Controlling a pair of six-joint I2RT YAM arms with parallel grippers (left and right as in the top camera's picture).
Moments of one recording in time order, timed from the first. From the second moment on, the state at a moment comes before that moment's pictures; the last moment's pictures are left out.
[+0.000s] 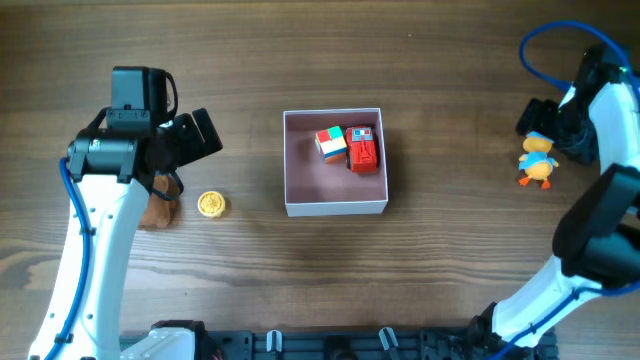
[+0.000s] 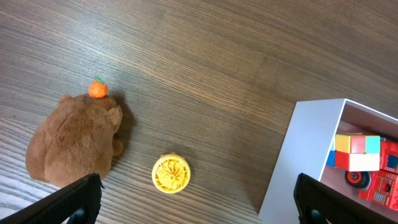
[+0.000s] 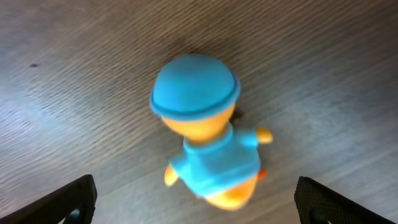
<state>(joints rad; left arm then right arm) -0.05 1.36 1.29 -1.03 -0.06 -0.43 -0.37 1.99 1.56 -1.03 0.08 0.15</state>
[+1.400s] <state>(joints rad) 0.00 1.36 1.29 -1.04 -0.06 -0.43 -0.38 2.10 1.55 -0.97 -0.05 0.15</state>
